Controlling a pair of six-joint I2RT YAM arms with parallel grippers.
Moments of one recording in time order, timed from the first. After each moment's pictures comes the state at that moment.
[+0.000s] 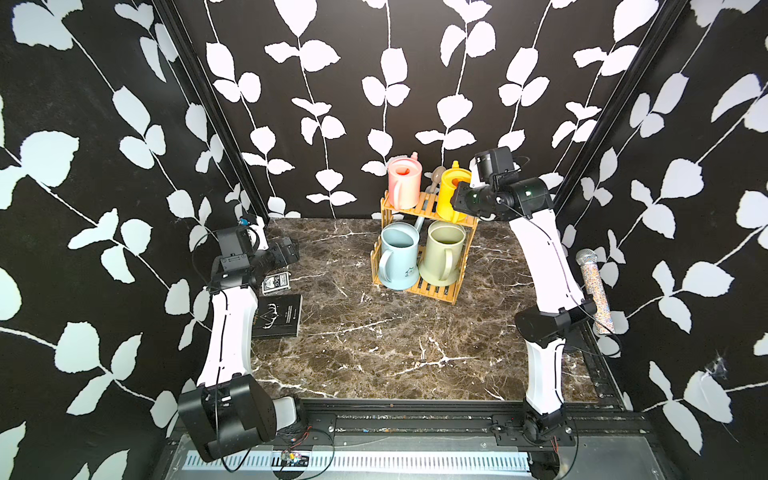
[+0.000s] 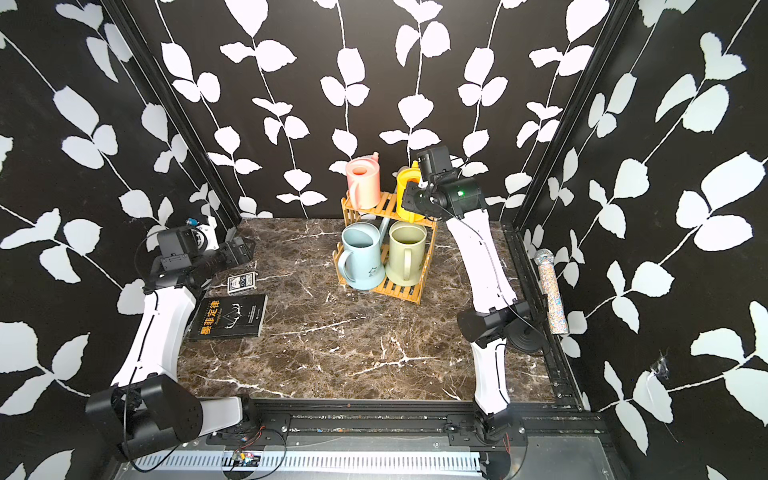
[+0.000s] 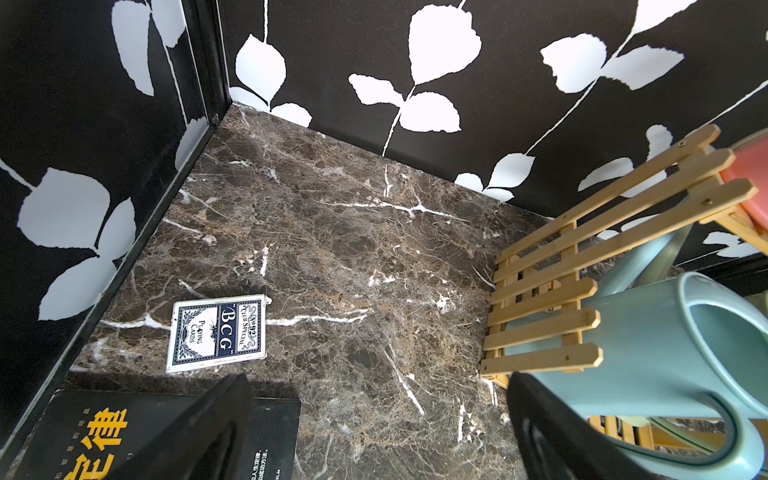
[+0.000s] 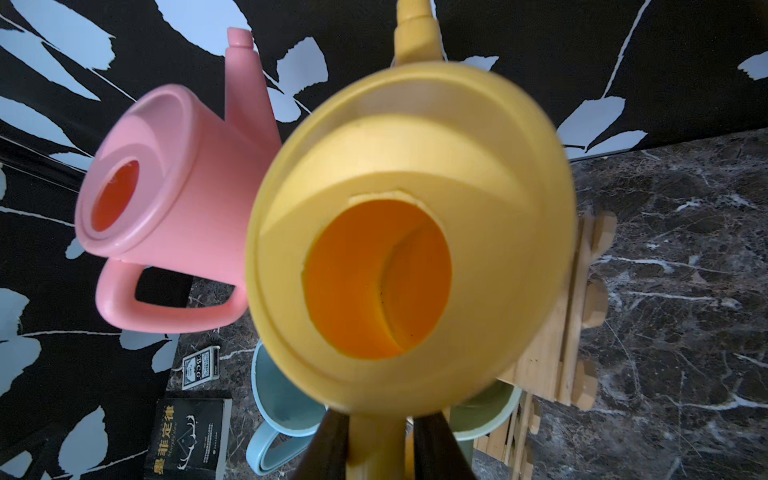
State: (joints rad) left arm 0.26 1.27 1.17 -0.47 0.36 -0.16; right arm 0.41 2.09 2.70 -1.27 -0.03 0.53
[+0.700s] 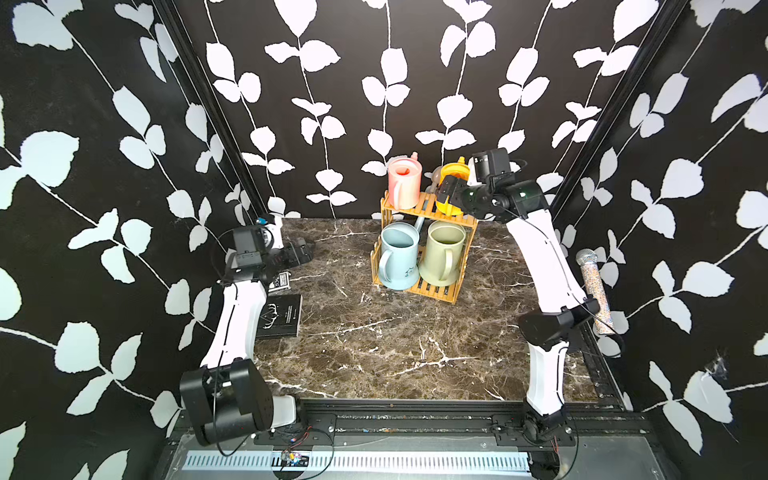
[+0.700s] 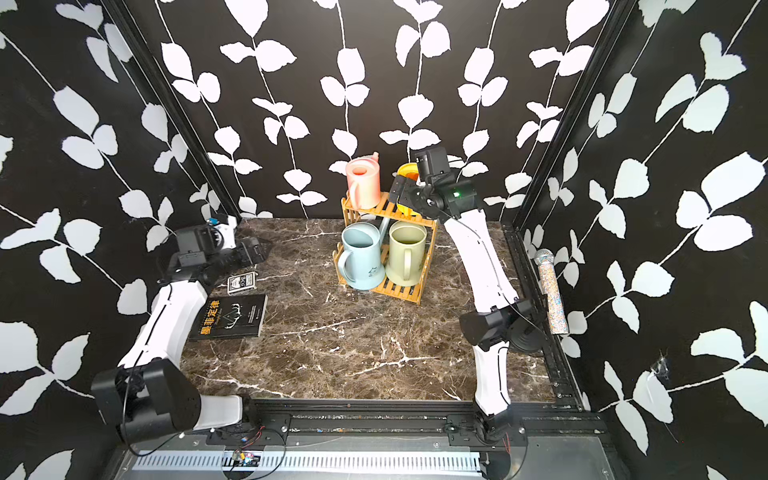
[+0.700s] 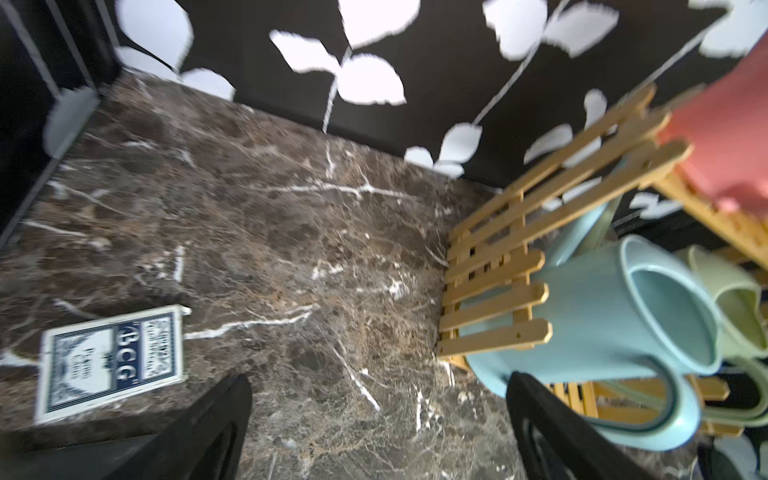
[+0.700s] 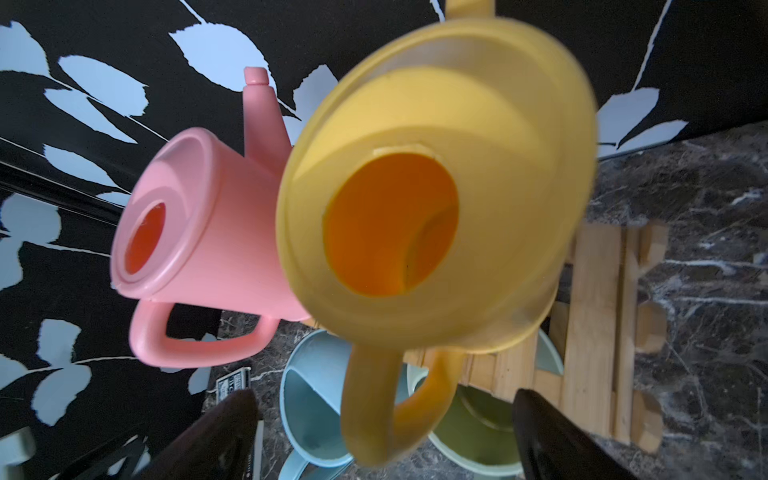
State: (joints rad) left arm 0.14 1.37 1.16 -0.40 0.46 -0.18; right arm 0.42 2.00 2.54 -1.15 -0.05 0.60
